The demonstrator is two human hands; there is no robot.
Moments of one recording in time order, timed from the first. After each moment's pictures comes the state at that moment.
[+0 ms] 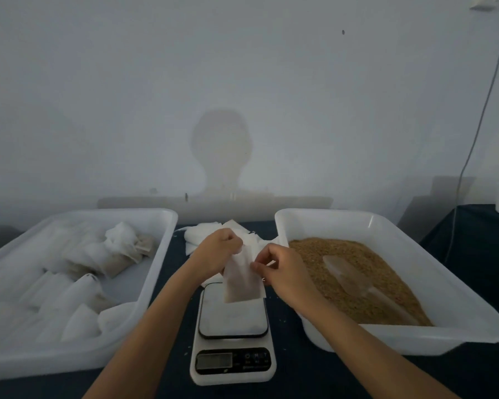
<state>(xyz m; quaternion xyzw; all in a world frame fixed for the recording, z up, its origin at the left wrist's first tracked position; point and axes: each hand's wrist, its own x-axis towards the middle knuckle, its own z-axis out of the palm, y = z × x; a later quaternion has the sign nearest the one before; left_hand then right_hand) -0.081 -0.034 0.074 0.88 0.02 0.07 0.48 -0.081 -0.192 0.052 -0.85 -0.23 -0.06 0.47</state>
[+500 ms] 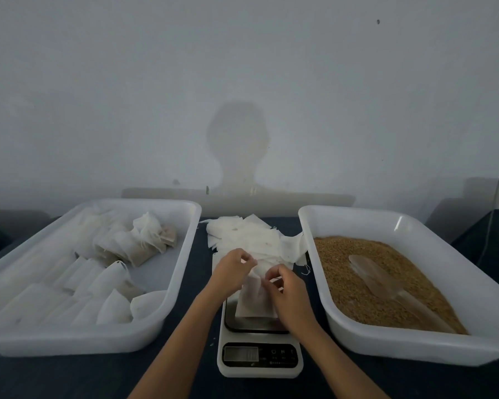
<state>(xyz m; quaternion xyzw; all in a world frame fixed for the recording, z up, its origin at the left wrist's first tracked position) -0.076 -0.014 0.008 0.87 0.08 0.05 0.49 -0.077 -0.155 -0.023 -0.83 -0.21 -0.08 0.52</state>
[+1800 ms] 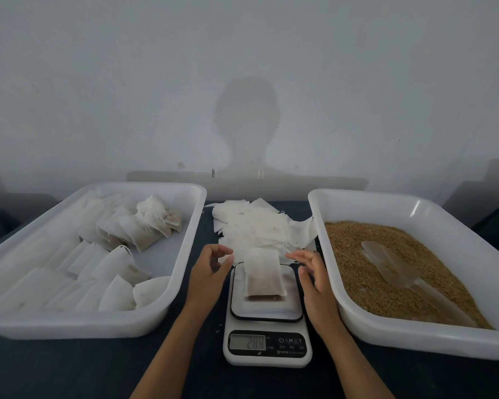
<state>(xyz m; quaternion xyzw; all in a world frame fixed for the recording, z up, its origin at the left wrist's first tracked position) -0.098 0.025 -0.058 0.76 0.07 0.26 0.59 -0.056 -0.184 -0.065 -0.73 -0.23 -0.12 0.63</state>
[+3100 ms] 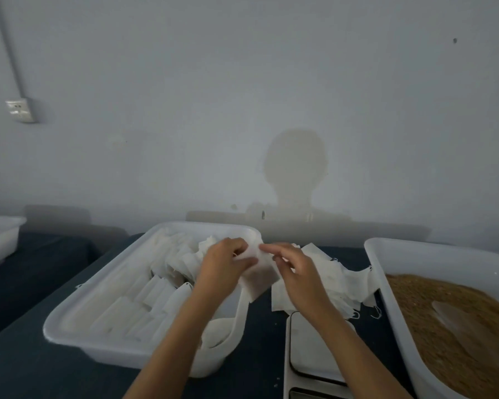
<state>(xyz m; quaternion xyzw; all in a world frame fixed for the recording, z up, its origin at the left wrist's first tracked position) -0.134 0.085 0.084 0.90 0.08 0.29 0.32 -0.077 -0.061 0.059 -0.73 -0.38 -0.06 0.56</state>
